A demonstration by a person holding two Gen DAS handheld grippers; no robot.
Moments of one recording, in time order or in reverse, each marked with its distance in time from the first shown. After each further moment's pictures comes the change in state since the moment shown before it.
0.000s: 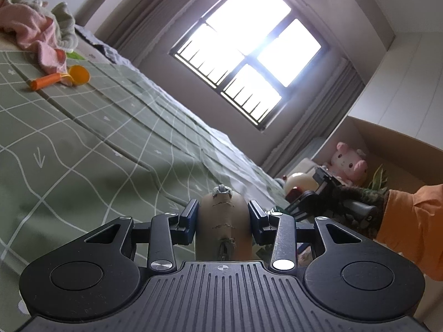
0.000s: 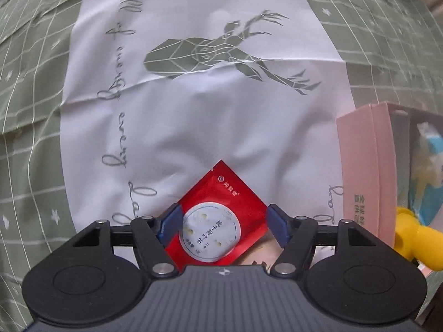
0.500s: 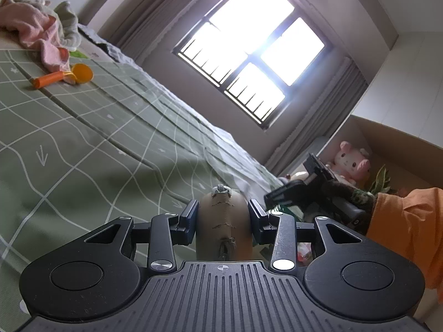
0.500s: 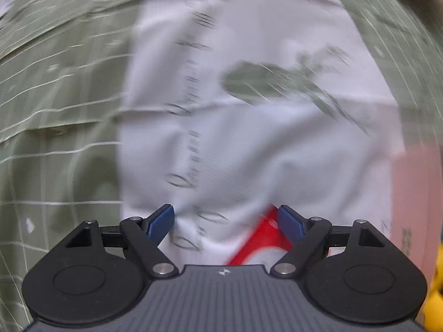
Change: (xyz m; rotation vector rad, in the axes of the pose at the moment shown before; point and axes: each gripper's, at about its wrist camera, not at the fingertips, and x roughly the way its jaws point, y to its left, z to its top) left arm 0.000 0.000 -0.001 0.000 0.006 0.014; right arm -0.005 0.068 -0.004 -0.185 -0.157 0.113
